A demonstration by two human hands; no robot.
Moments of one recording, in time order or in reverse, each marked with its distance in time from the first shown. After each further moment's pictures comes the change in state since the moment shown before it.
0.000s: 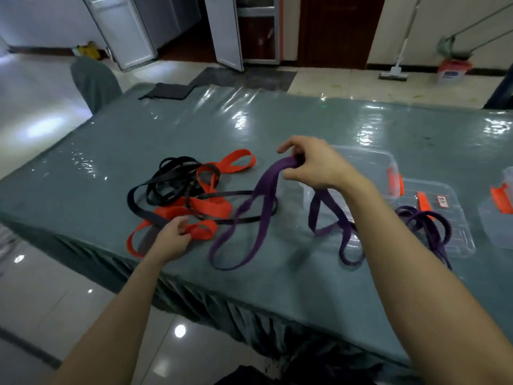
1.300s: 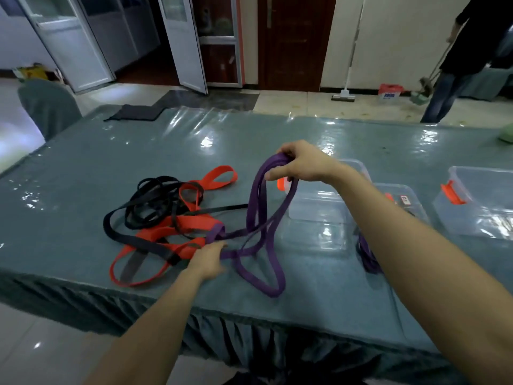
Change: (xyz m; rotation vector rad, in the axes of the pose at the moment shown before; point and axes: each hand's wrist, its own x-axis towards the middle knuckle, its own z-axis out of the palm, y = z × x) left_hand 0.033 0.022 0.076 0.499 -0.245 0.370; right_hand 0.011 -0.026 -0.007 0.115 -0.047 0.158
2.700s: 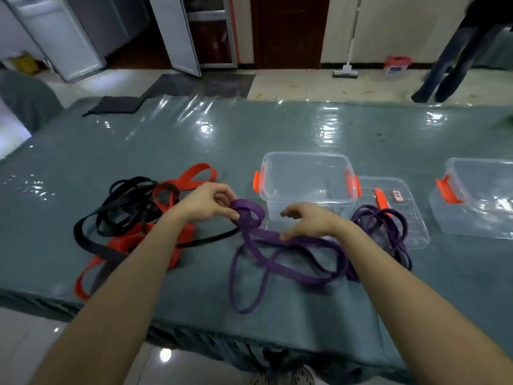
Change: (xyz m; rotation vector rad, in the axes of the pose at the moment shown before) left_hand 0.073 0.113 -0.125 -0.551 -0.021 0.228; right_hand -0.031 0.163 0.013 -0.081 -0.297 0.274
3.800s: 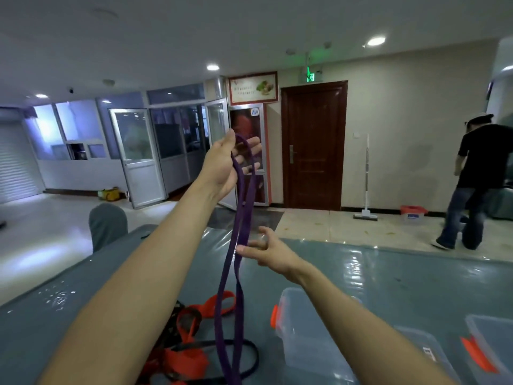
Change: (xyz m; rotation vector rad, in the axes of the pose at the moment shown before) left_hand -0.043 0.326 -0.176 -0.906 0.475 0.650; right_hand -0.017 -0.201 -0.115 0.529 0.173 -0.491
